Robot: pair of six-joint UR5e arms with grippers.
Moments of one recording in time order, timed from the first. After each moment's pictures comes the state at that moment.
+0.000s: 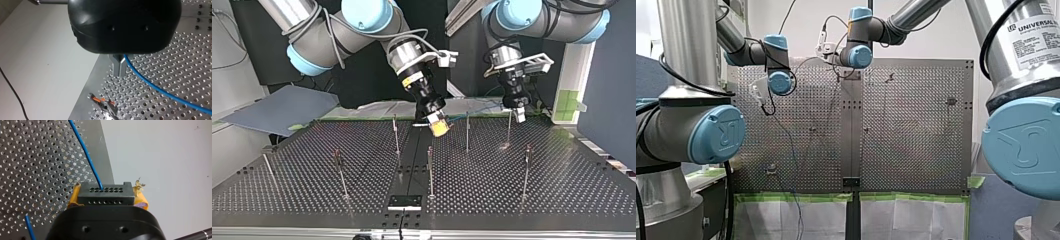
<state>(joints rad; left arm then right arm) -0.17 -1.46 -2.12 -2.46 -2.01 -1.90 2.44 -1.26 1.41 -0.42 1.55 1.72</state>
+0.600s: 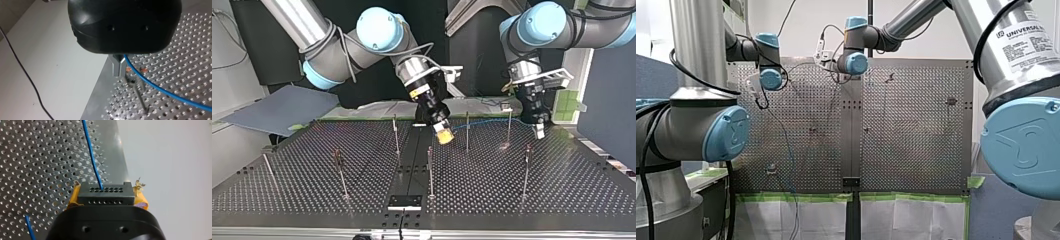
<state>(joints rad) -0.02 -1.45 -2.07 -2.46 -1.86 -1.92 2.44 -1.17 1.33 -0.39 1.55 1.73</state>
